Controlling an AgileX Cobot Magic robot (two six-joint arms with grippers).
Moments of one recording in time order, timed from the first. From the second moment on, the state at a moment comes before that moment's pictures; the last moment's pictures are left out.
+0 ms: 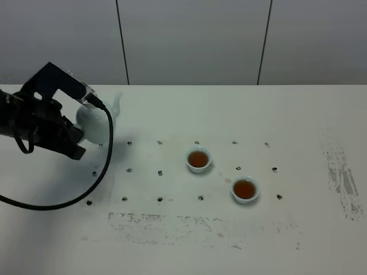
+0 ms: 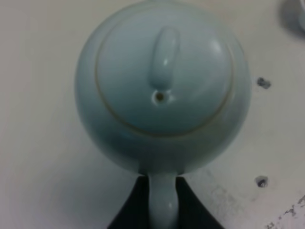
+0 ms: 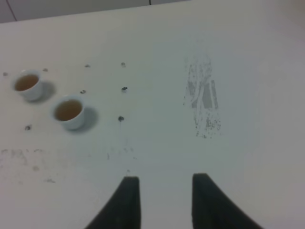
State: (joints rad) left arm -0.10 1.67 -1.10 -0.47 0.49 0.97; right arm -0.11 -0.01 -0.52 0.21 1.11 -0.07
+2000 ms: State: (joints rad) left arm -0.16 1.75 -0.82 -0.29 0.10 0.43; right arm -0.11 -0.01 -0.52 0.21 1.11 -0.07
